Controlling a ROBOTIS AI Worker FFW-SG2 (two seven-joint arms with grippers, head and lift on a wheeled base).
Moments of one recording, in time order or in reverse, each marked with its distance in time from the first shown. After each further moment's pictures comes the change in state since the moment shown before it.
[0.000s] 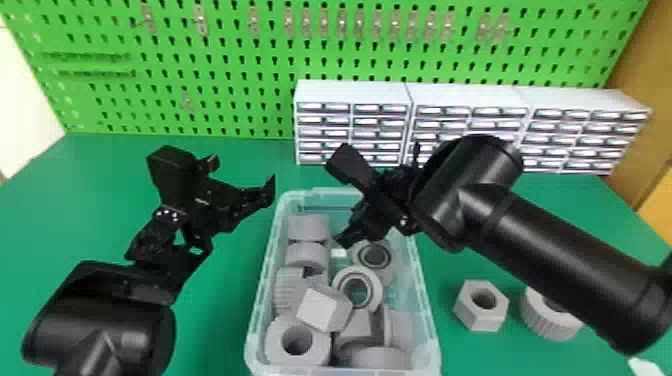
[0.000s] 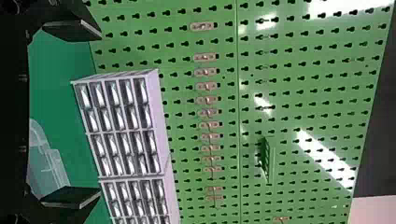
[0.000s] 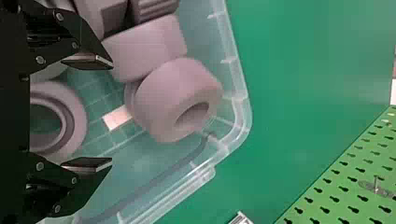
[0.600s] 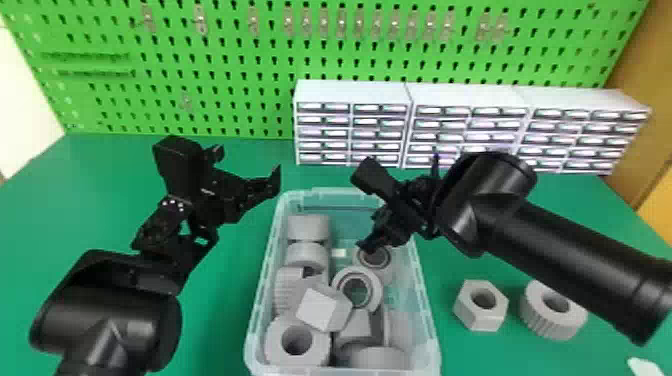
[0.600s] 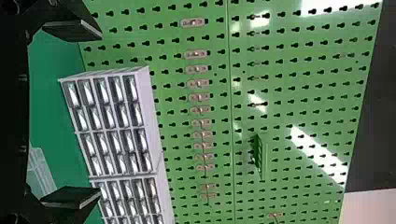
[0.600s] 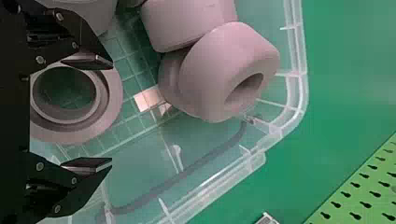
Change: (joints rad) left arm -0.031 -0.001 -0.021 0.003 -0.003 0.000 0.007; right arm -0.065 -0.019 0.118 0.270 -0.020 -0.256 0.087
